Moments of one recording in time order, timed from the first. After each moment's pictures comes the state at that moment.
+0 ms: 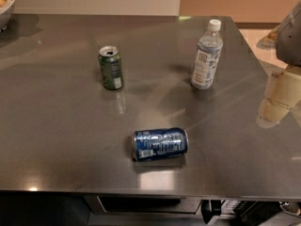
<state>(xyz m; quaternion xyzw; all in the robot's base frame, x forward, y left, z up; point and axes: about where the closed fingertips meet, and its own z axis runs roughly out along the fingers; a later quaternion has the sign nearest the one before) 0.438 -0.216 0.977 -0.60 0.78 -0.04 0.16</state>
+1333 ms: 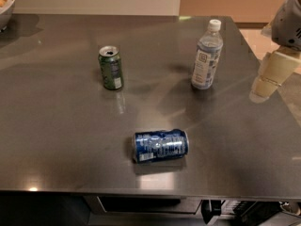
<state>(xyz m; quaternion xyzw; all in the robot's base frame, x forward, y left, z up) 0.496 -0.239 0.977 -0.56 0.81 -0.05 0.17</state>
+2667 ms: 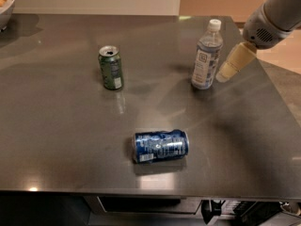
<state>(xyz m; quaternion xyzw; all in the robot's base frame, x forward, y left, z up) 0.604 -0.226 0.934 -0.48 0.84 0.02 0.25</state>
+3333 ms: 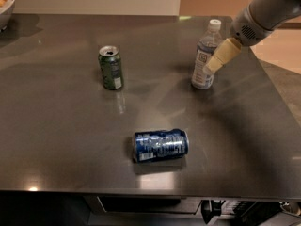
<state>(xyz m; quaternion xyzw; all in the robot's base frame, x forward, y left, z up) 0.640 -0.205 0.924 -0.46 0.84 0.05 0.27</state>
